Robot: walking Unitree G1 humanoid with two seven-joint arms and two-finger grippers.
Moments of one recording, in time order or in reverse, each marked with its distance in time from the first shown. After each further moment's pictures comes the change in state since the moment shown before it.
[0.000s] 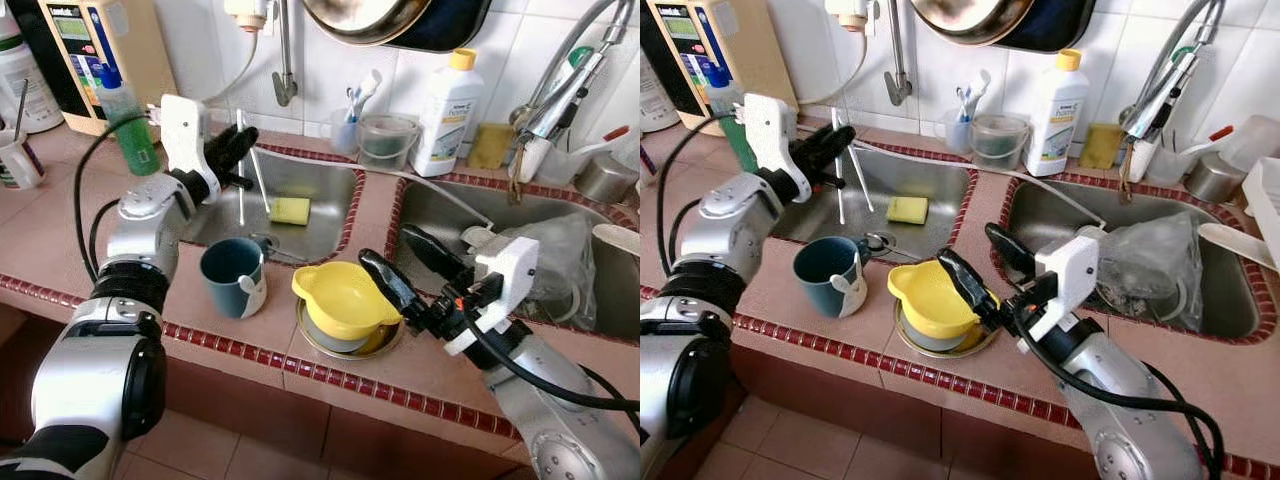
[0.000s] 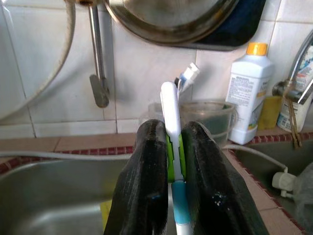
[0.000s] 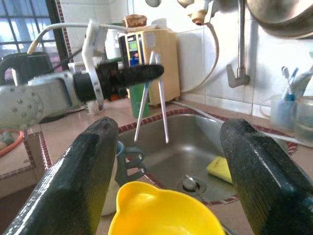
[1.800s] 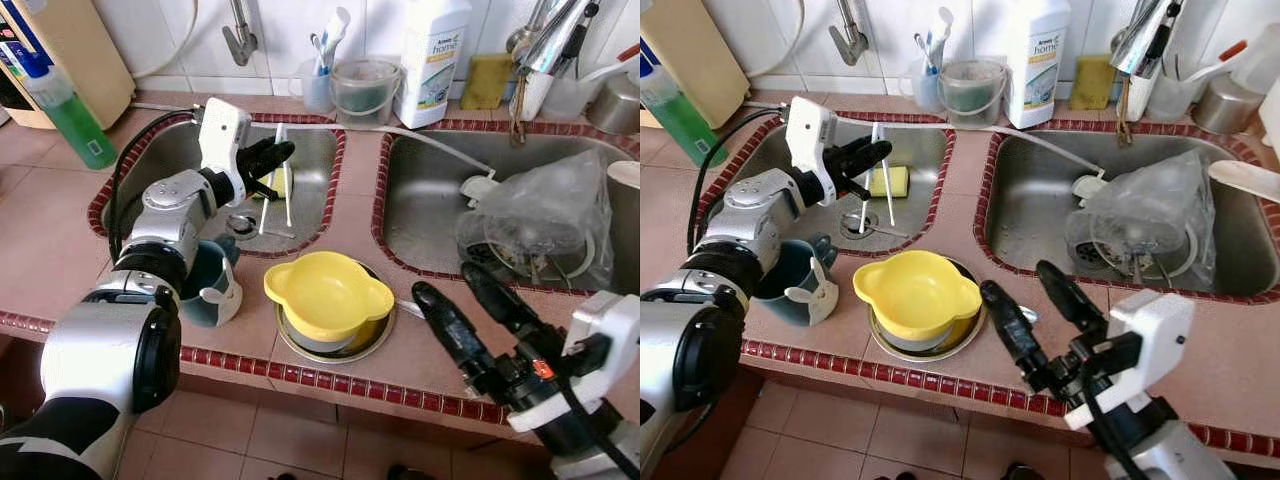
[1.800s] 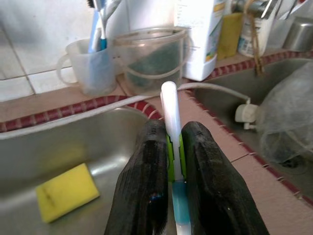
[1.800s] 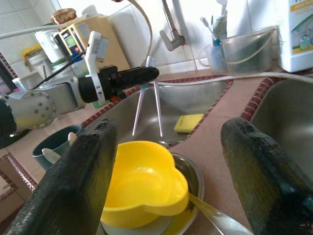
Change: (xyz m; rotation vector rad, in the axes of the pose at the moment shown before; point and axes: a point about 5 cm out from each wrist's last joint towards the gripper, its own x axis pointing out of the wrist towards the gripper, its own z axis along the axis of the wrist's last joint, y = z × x) left arm 0.017 -0.018 0.004 0.059 0.083 -0.163; right arm -0.060 0.031 0.026 0.075 0.024 -0.174
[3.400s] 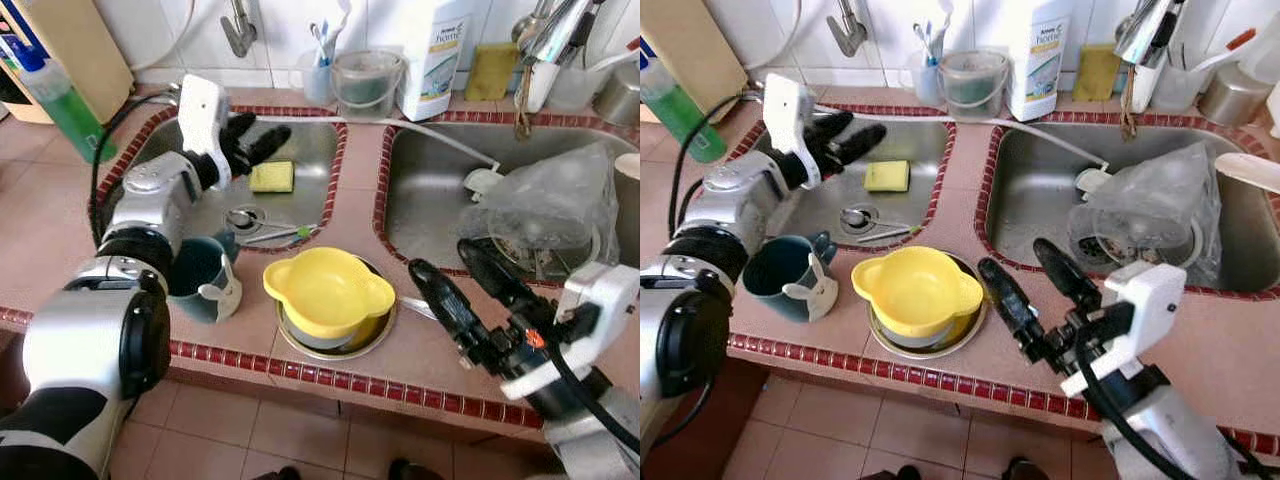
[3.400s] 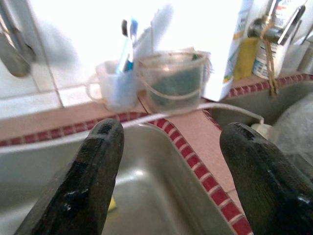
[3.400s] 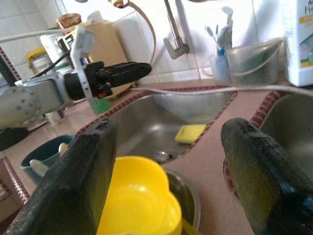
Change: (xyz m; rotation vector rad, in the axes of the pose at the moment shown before) left arm -0.007 0.018 0.025 -0.006 -0.077 0.052; right arm 0.025 -0.012 0.004 -0.038 -0.040 0.024
